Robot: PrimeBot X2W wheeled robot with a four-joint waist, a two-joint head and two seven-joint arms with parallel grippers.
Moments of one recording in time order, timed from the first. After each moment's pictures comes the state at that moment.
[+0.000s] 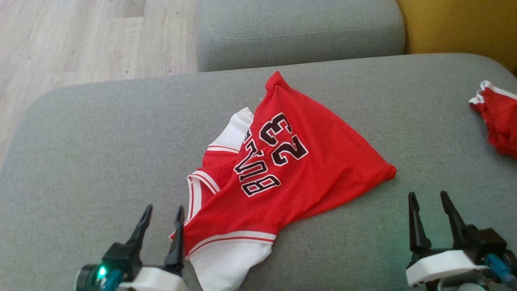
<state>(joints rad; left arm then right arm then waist) 0.12 0.14 -0.32 0.11 -0.21 0.13 -0.25 0.06 -0.04 -0.07 0.29 0.07 0.13 -0.25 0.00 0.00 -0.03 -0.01</state>
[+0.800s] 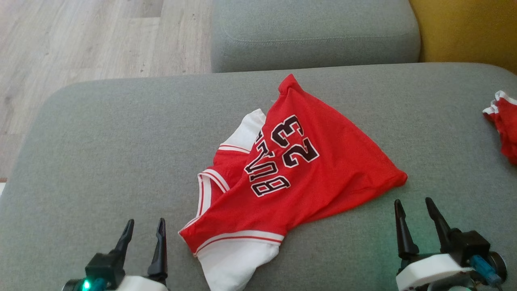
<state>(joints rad) 0.16 0.08 -0.15 0.18 -0.15 0.02 -0.25 0.06 -0.04 -0.02 0.34 0.06 0.13 -0.25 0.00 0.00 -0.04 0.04</state>
